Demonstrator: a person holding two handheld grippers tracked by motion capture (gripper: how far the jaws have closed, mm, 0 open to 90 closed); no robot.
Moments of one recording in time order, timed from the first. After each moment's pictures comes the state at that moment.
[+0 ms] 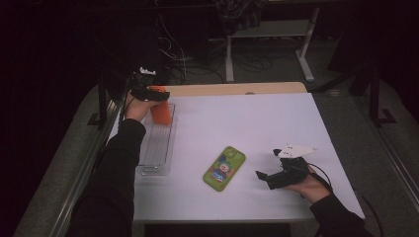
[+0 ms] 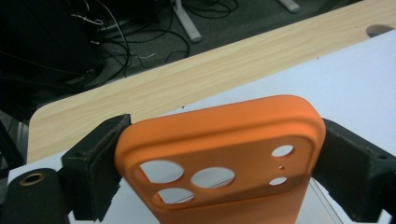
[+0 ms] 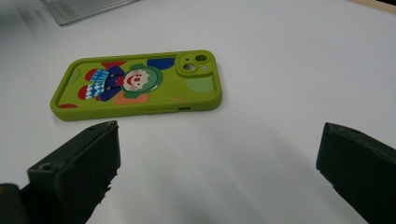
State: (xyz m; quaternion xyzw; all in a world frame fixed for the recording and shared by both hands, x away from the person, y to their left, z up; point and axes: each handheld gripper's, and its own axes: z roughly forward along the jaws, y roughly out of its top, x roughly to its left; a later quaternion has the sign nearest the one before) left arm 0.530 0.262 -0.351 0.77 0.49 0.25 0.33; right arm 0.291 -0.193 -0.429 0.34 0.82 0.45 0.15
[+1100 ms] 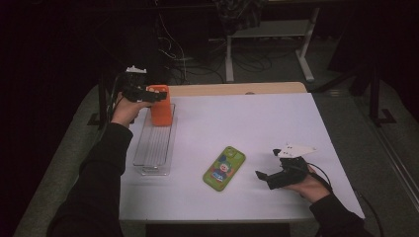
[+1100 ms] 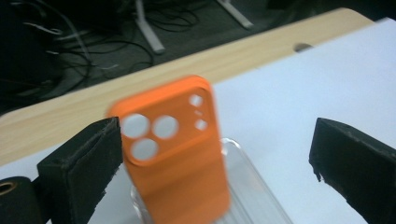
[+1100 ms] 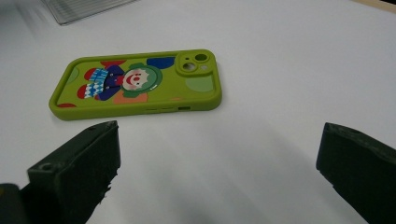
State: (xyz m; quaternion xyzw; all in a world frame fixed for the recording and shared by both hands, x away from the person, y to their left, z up) left arm 0.495 0.275 -0.321 0.78 0.45 0.19 0.39; right arm 0.292 -0.193 -0.429 0.34 0.82 0.44 0.15
